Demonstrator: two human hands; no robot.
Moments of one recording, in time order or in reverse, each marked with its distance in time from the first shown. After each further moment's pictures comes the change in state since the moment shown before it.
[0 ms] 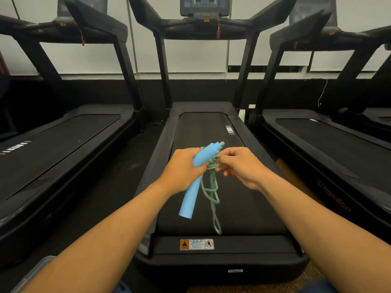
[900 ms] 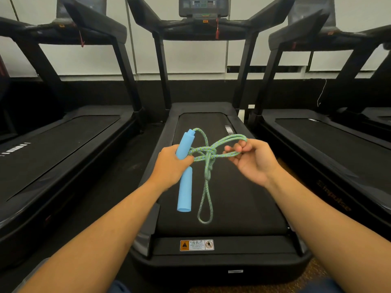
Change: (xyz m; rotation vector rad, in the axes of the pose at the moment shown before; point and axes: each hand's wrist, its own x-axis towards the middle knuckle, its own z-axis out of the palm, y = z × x) left_hand -0.001 -0.007 -0.018 -0.193 0.112 -0.312; right_hand 0.002 -0.008 -0.027 0.767 -0.031 0.014
